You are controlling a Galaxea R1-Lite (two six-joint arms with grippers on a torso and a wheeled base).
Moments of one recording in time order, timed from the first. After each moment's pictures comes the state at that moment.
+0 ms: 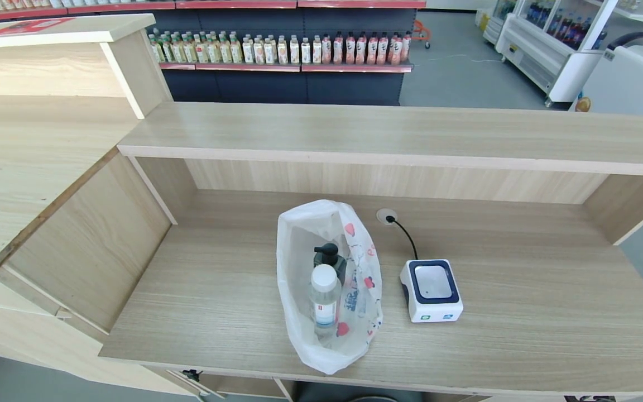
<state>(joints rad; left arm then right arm) 0.00 0.00 0.00 0.00 0.02 0.00 0.00 0.02 0.00 -0.01 -0.02 -0.06</state>
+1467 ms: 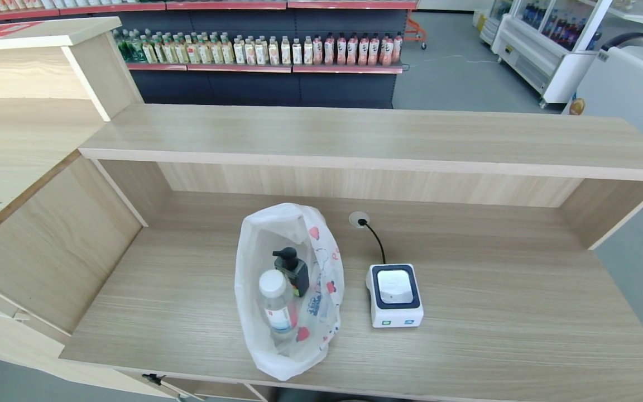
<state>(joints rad) 0.00 0.00 0.00 0.00 0.02 0.01 0.00 0.00 0.00 0.01 0.00 -0.07</state>
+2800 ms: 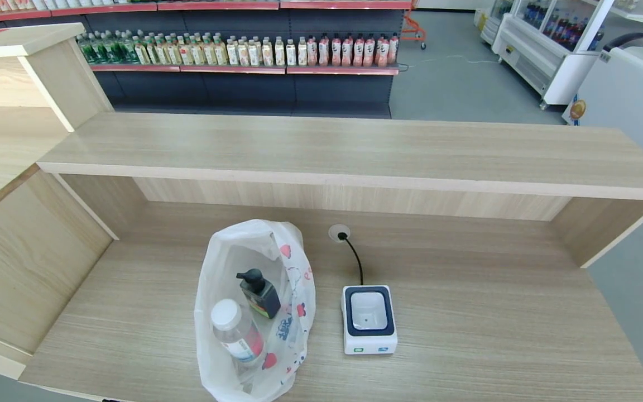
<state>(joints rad) 0.00 0.00 0.00 0.00 0.02 0.00 0.00 0.00 0.00 0.01 0.00 -0.06</state>
